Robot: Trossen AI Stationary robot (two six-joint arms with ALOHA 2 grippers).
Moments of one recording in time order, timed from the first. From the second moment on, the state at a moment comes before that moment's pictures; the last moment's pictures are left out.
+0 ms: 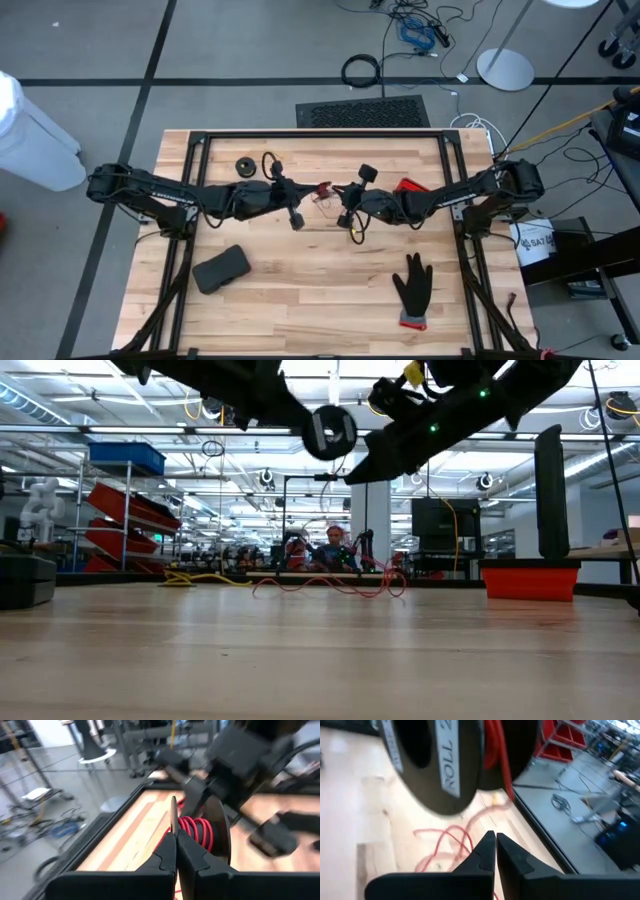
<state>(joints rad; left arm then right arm) -0.04 1.36 0.81 0.30 -0.44 0.07 0.04 1.55 0.78 0.38 0.61 -0.14</state>
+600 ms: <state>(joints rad) -0.05 1.35 0.81 0.40 -0.31 0.03 0.00 1.53 0.78 0.41 0.38 -0.10</state>
